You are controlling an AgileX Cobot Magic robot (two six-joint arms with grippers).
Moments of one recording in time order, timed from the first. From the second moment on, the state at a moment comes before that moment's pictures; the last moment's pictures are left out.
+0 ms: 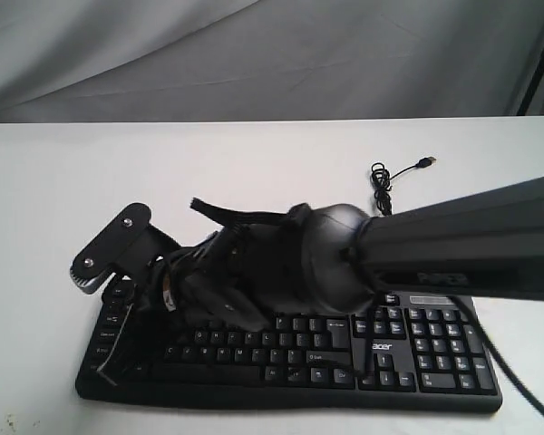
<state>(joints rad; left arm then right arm) -0.18 0.00 0.00 0.04 0.26 -0.02 0.99 2.04 -1.26 -0.13 0.19 0.04</state>
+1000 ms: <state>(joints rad) -0.18 0.00 0.00 0.04 0.26 -0.02 1.03 2.18 -1.38 -0.12 0.21 0.01</state>
